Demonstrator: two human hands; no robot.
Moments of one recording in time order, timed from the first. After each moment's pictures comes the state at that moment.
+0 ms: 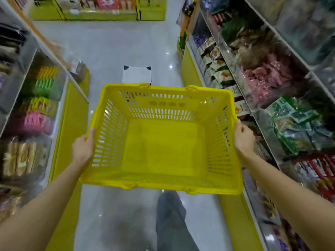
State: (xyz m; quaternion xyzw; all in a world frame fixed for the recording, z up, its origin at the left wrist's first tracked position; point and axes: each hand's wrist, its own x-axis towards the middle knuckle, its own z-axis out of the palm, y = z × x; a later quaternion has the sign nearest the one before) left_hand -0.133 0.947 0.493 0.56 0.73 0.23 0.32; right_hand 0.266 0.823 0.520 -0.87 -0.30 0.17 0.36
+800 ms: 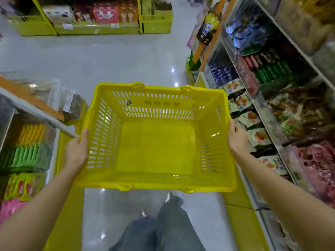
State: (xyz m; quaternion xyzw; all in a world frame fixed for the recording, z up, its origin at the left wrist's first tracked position) left_hand -0.082 1.394 0.493 0.55 0.74 0.22 0.31; right_hand 0.321 1.281 0.501 -0.86 -0.30 0.19 0.36
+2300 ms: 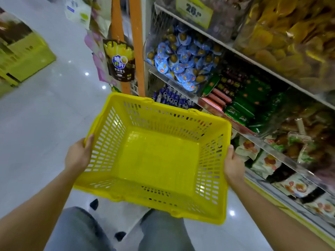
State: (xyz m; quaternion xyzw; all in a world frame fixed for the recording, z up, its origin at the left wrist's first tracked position) left_hand 0.312 1.951 0.405 0.83 0.47 -0.01 0.31; right_hand 0.475 1.545 0.416 -0.93 0.16 0.12 0.32
